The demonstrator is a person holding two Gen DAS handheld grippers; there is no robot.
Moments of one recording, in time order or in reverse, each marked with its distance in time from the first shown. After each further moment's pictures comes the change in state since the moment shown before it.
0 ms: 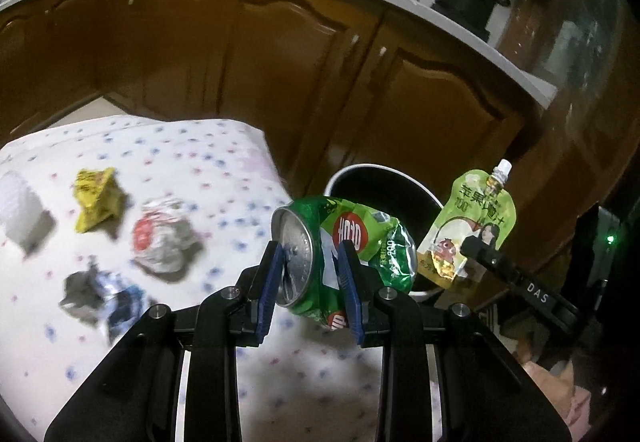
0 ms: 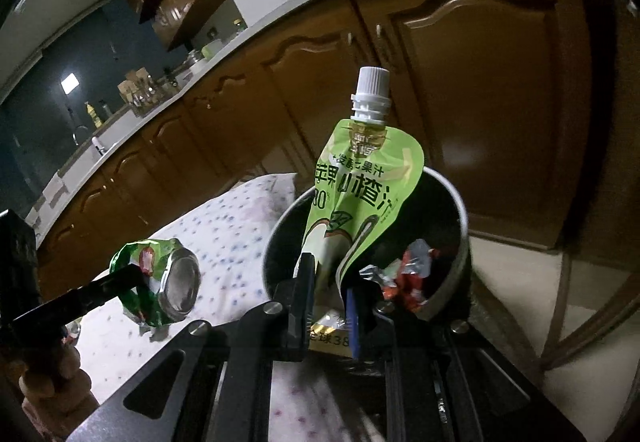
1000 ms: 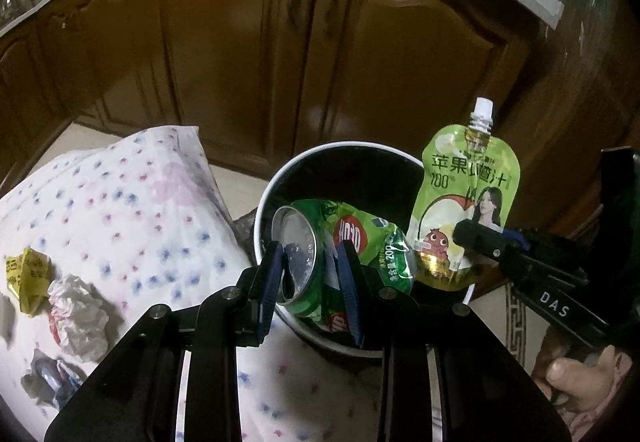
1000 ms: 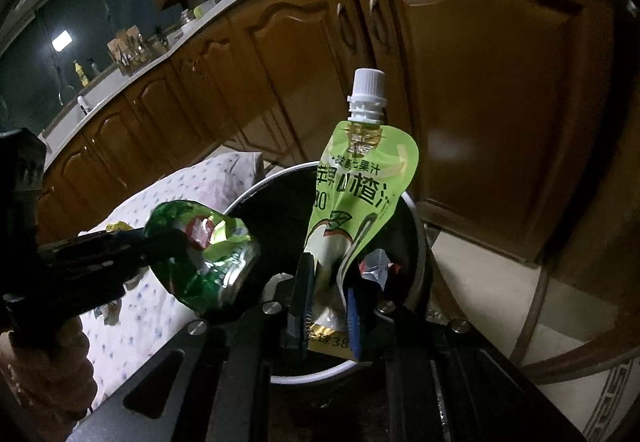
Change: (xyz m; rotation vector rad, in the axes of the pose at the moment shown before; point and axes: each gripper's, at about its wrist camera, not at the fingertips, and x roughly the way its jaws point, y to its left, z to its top) left arm 0.104 -0.069 0.034 0.191 0.179 0.065; right arm 0.037 -0.032 0.029 -0.100 0.132 -0.046
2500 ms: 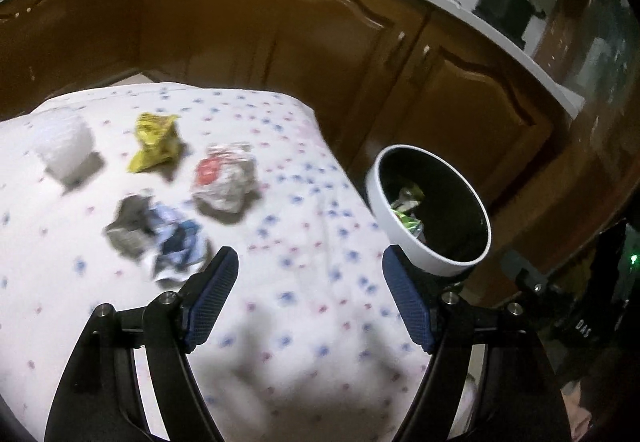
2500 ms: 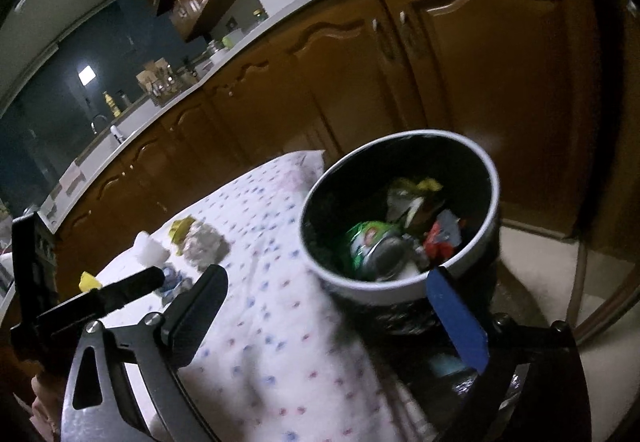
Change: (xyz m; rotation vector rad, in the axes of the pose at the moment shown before) left arm -0.112 0.091 -0.118 -0.331 -0.157 0.059; right arm -0.039 0.063 -0.063 0.079 -0.106 0.125
